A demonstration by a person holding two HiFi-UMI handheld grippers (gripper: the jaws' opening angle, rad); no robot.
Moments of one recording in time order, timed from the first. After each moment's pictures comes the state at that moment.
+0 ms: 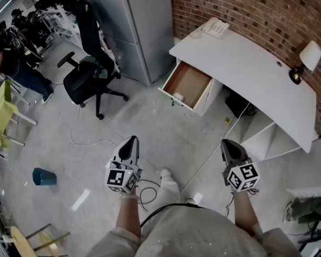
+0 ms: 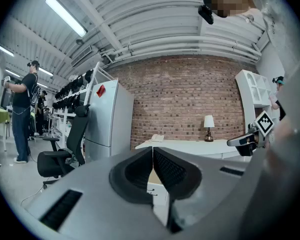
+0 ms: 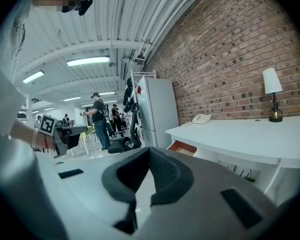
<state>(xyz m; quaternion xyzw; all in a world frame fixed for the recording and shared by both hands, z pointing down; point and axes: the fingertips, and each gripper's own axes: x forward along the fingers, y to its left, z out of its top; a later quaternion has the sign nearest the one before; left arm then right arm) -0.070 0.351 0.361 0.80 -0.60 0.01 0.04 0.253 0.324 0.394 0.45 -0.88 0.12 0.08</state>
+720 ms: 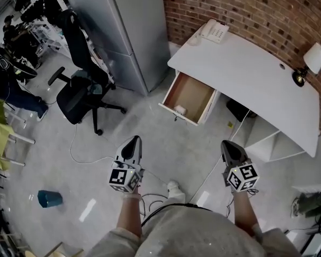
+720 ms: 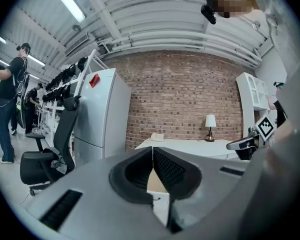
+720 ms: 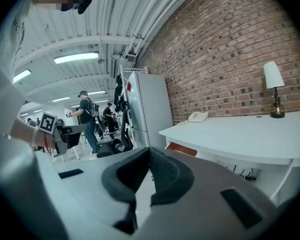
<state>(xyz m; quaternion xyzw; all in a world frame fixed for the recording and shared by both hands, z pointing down) -0.108 0.208 0.369 0.83 -0.56 0.01 0.06 0.210 0.216 0.409 0.49 -0.86 0.13 0.07</state>
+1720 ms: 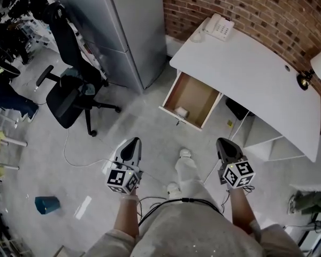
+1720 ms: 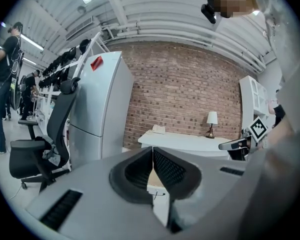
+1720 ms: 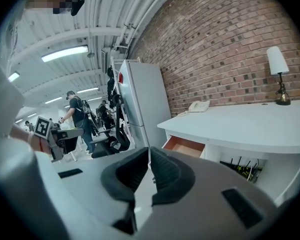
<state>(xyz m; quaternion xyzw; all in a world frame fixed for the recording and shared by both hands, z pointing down) -0.140 0.132 0.419 0.84 -0.53 0.02 0.11 0.166 0.132 0.453 0.51 -0.84 0.18 0.09</state>
